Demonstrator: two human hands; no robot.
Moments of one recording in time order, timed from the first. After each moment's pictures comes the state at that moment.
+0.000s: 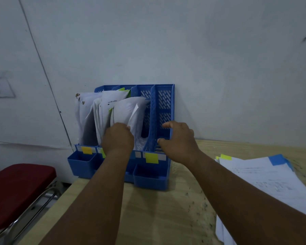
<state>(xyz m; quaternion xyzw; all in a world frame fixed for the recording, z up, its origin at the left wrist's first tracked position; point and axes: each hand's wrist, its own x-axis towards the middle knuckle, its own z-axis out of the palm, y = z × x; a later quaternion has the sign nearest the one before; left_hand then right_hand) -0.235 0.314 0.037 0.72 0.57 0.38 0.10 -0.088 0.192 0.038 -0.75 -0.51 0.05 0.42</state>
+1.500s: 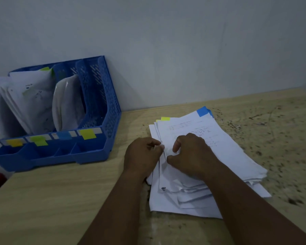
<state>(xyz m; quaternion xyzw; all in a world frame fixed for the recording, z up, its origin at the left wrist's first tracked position) -0.114 0.119 -0.070 0.83 0.34 0.28 0.33 -0.012 -0.018 -0.034 -0.88 -0.39 0.09 0.27</state>
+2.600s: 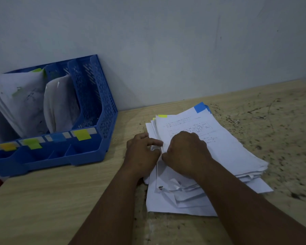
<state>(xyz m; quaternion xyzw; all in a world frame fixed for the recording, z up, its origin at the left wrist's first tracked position) -0.107 0.127 -0.076 0.87 0.30 0.23 0.31 -0.021 -0.011 -0.036 -0.89 -0.39 0.04 0.23</state>
